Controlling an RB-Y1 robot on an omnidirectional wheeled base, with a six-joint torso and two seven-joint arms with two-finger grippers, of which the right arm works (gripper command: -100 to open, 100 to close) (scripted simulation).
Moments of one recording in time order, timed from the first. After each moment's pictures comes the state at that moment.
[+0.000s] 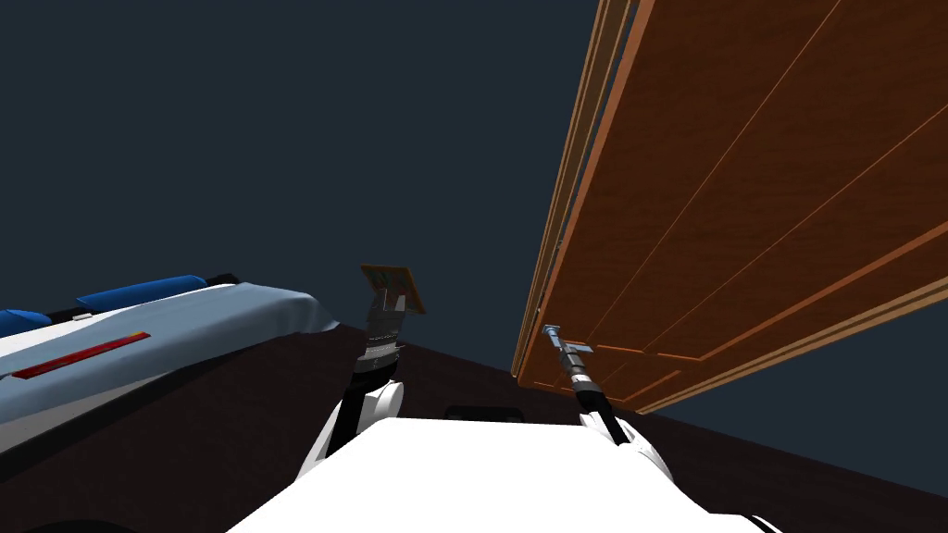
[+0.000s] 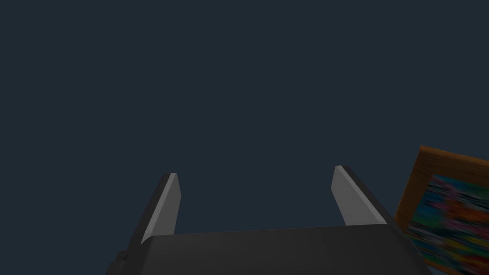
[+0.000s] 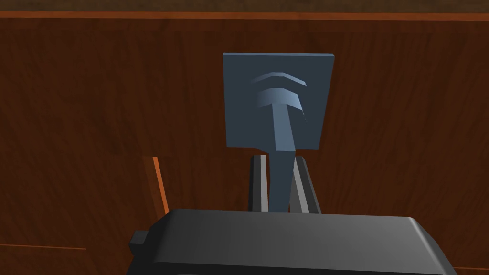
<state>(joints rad) -0.04 -0.35 0.02 -0.58 -0.17 -0.93 -0.25</state>
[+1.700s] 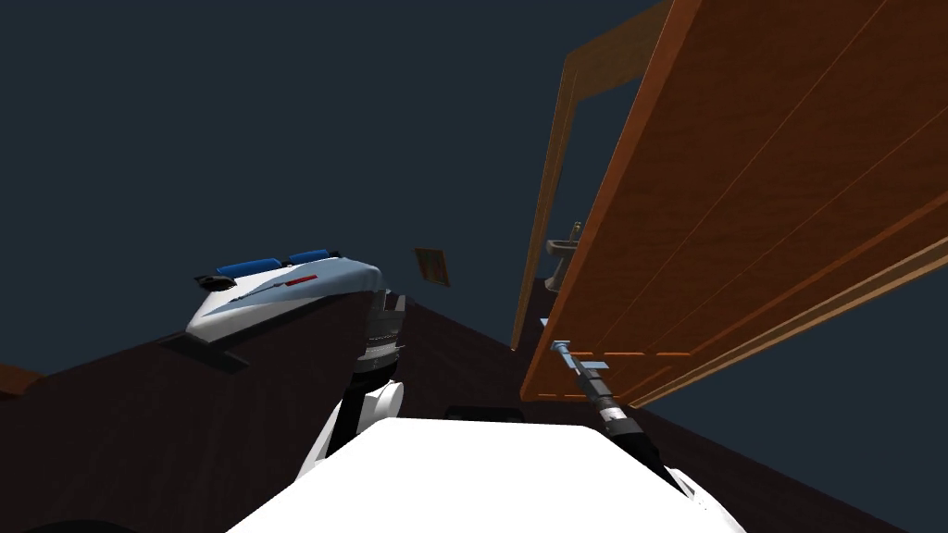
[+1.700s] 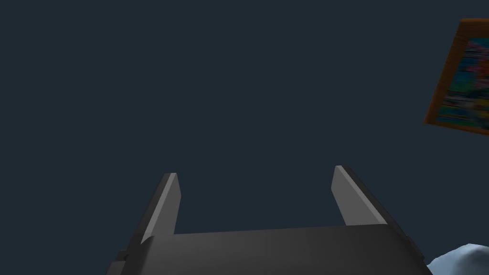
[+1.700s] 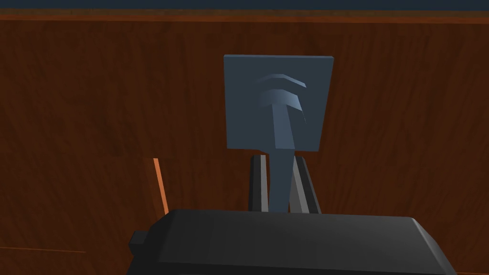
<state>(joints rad) 0.08 -0.47 0.15 -0.50 -0.12 -1.17 -0.41</state>
